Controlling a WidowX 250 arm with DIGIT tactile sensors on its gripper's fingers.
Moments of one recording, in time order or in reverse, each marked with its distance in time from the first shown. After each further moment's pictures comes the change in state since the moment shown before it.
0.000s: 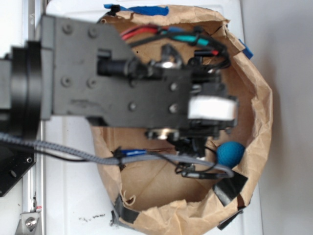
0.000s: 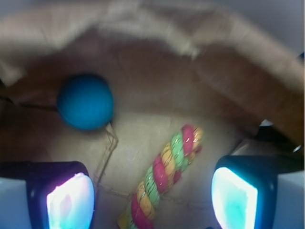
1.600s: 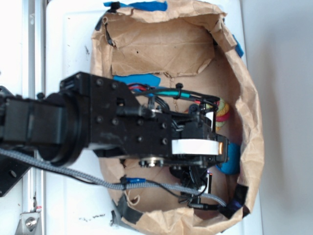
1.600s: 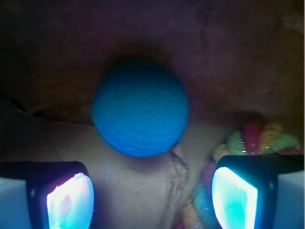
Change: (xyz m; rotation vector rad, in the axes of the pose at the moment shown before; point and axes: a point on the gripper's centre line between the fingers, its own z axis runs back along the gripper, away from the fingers) arm 0.005 -0.049 -0.045 -0.154 -0.139 0.029
